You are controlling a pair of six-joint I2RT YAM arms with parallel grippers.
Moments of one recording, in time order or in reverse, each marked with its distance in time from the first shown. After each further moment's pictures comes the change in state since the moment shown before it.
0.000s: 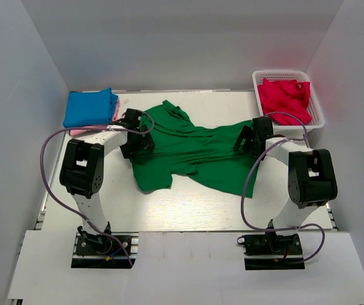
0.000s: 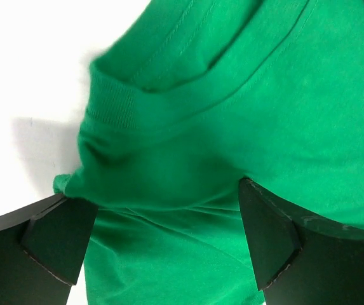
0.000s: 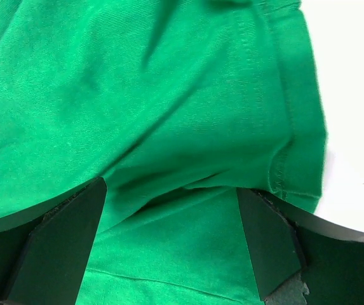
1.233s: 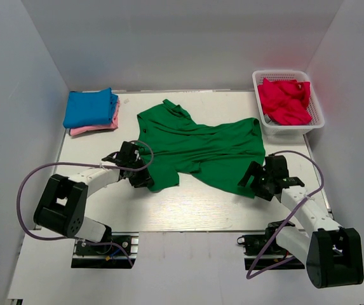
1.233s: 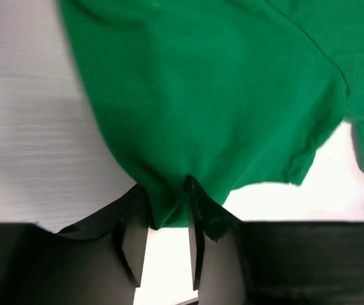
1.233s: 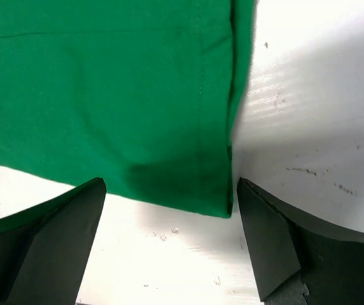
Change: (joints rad) left arm -0.105 -0.422 -0.549 0.157 0.241 -0.112; right arm -0.014 -0.702 -0.515 -0.241 -0.152 0.073
